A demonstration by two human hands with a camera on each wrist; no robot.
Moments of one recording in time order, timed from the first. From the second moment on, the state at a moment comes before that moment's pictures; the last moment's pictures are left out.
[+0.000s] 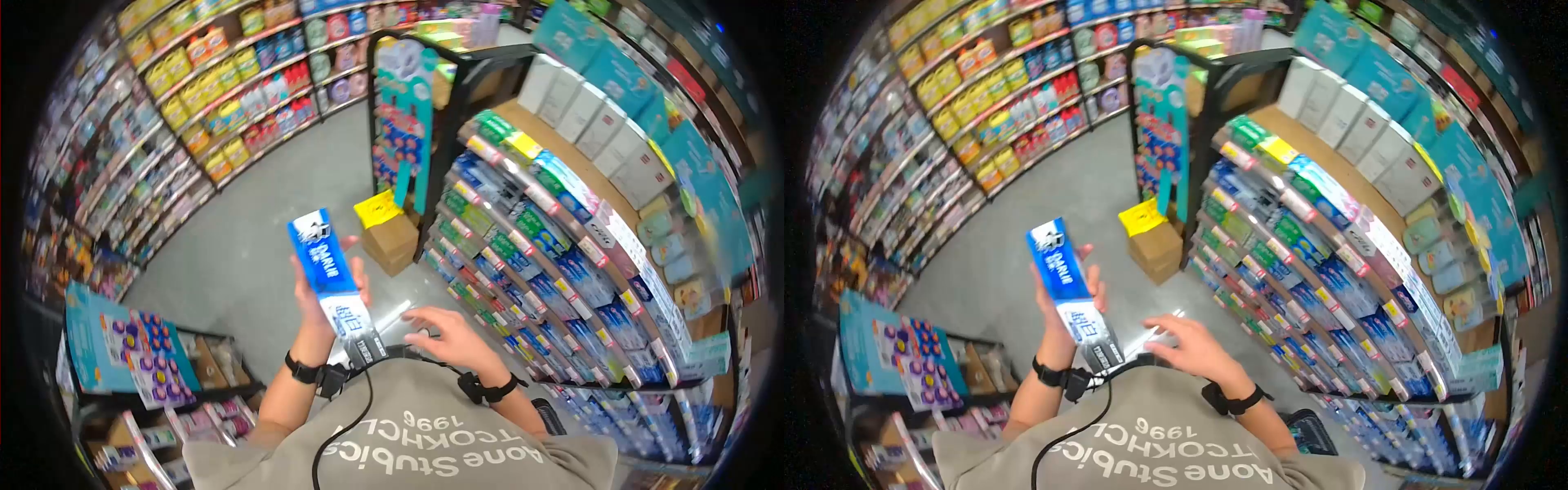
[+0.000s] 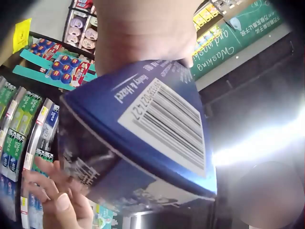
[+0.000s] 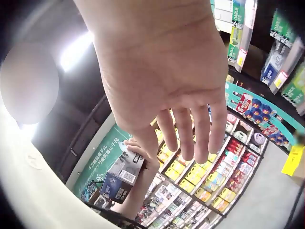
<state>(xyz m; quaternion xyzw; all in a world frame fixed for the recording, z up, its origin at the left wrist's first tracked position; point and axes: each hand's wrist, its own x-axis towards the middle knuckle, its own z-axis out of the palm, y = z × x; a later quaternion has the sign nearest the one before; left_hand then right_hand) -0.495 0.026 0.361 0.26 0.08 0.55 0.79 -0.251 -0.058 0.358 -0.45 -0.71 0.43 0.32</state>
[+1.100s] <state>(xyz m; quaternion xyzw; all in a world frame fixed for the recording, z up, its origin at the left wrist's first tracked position) -0.411 0.235 0.376 0.41 0.20 0.26 0.85 -0.166 0.047 0.332 -0.39 -0.18 0.55 0.72</state>
